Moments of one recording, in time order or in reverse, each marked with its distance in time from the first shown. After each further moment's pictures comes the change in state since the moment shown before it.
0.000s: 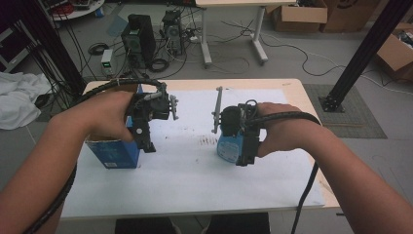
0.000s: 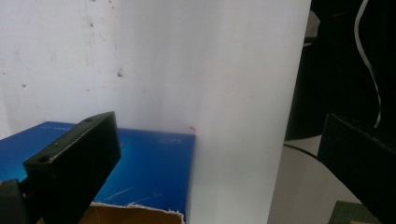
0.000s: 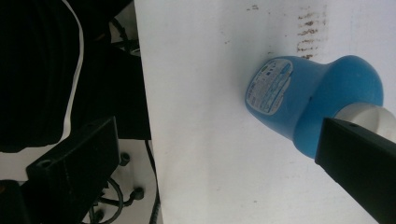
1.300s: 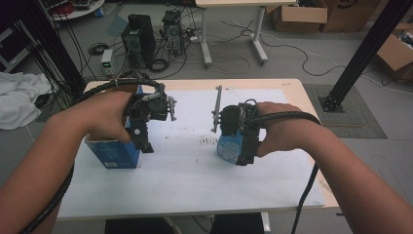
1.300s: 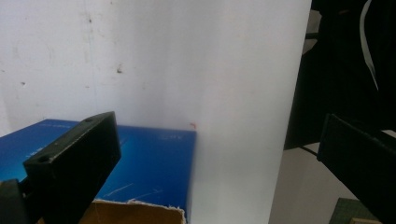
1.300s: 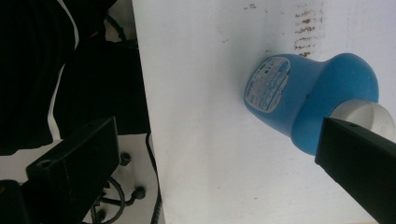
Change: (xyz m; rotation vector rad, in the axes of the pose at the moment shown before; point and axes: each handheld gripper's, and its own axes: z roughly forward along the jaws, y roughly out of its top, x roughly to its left) left arm -0.001 -0.004 -0.001 0.001 0.006 0.010; right arm 0.001 0.002 -0.003 0.006 -0.009 0.018
